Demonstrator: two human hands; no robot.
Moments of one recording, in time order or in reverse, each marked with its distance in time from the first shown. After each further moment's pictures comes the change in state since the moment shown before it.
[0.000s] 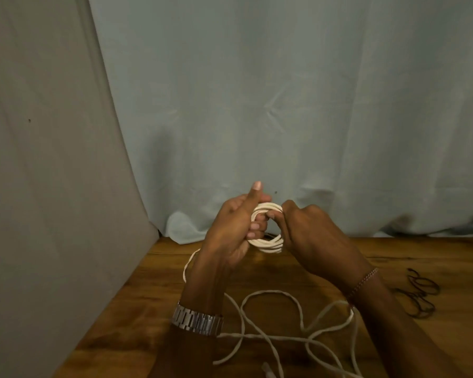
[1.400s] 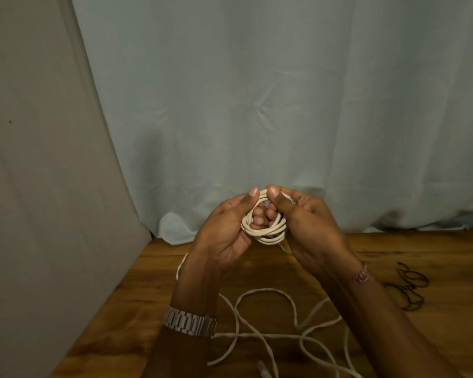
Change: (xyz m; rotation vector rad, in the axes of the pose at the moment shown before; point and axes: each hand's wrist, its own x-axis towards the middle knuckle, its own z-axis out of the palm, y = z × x) left_hand -0.006 0.003 0.007 -0.254 -0.199 -0.058; right_hand 0.004 -0.026 -0.008 1.704 0.190 0.396
